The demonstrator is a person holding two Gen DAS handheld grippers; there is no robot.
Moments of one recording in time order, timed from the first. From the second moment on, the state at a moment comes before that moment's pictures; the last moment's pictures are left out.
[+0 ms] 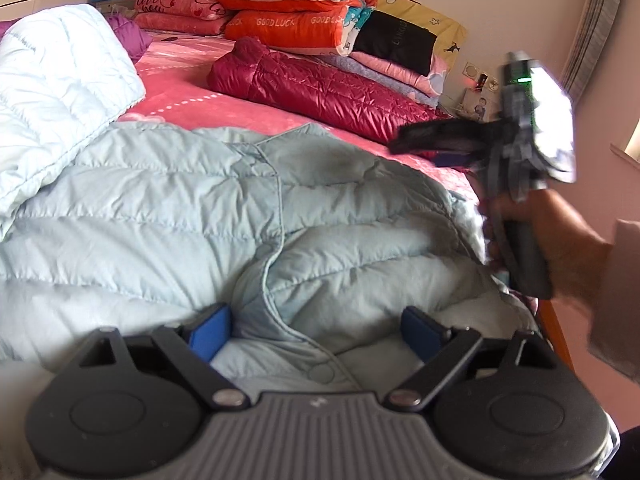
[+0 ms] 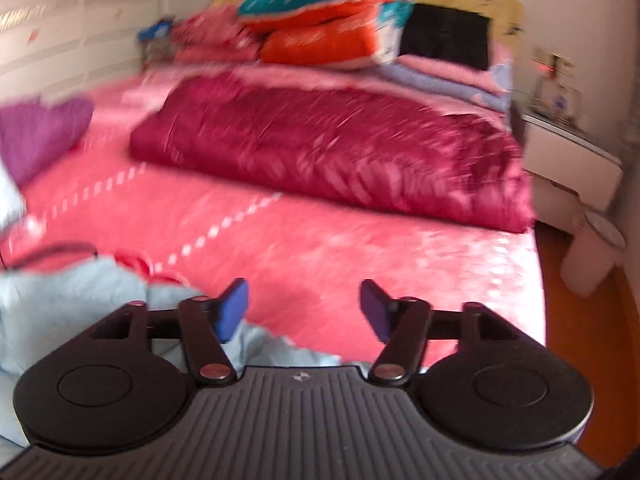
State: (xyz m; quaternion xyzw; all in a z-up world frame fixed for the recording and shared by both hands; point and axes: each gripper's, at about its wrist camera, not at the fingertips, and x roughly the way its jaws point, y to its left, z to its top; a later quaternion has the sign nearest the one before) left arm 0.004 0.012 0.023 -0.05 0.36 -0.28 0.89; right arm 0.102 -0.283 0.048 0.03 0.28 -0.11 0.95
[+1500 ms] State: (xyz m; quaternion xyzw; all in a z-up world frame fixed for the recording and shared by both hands) left arm -0.023 -0.008 0.010 0.05 0.30 -0.26 0.91; right arm -0.151 -0.430 -0.172 0.84 0.05 -0.24 0.49
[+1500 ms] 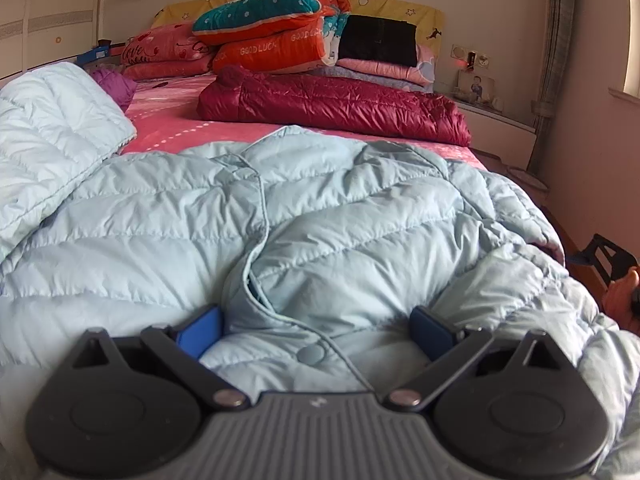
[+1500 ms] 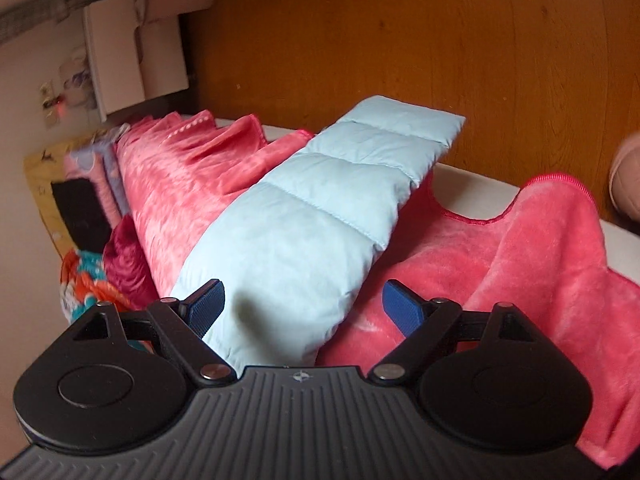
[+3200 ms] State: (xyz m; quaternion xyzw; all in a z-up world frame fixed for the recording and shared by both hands) left arm 0.095 0.156 0.083 -0.15 0.28 0.05 0.95; right arm -0.079 -0.470 -0.010 0.51 0.01 -0.19 0.84
